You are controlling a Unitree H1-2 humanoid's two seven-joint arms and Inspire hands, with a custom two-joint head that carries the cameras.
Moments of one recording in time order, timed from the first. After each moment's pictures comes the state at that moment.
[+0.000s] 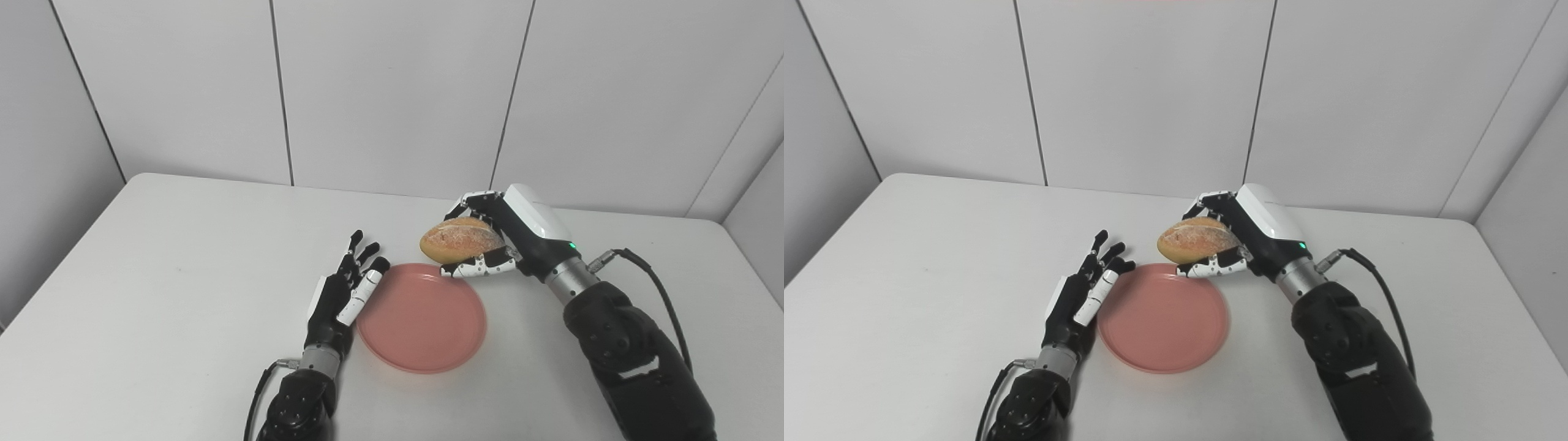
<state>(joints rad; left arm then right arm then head) -0.36 -0.07 -0.02 0.29 -0.04 -0.03 -0.01 -0.62 -0.25 0.24 0.09 -0.52 -0.04 0.21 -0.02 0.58</state>
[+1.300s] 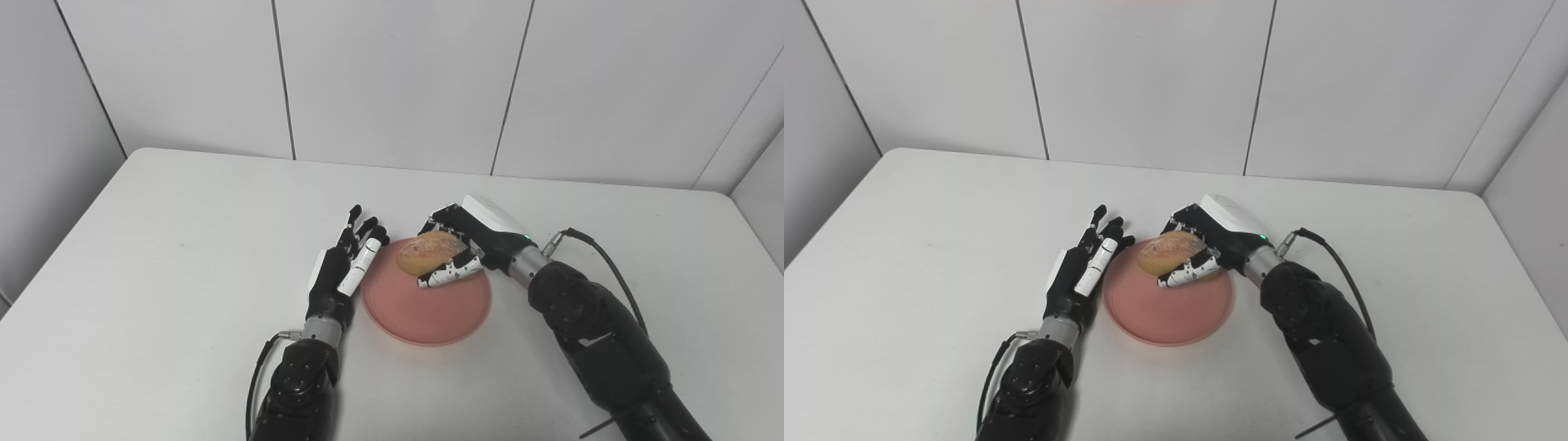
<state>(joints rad) -0.35 -0.08 -0.02 0.23 -0.04 0.06 0.02 -0.67 -0.22 0.34 0.27 -0.52 0.03 0.33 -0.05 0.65</state>
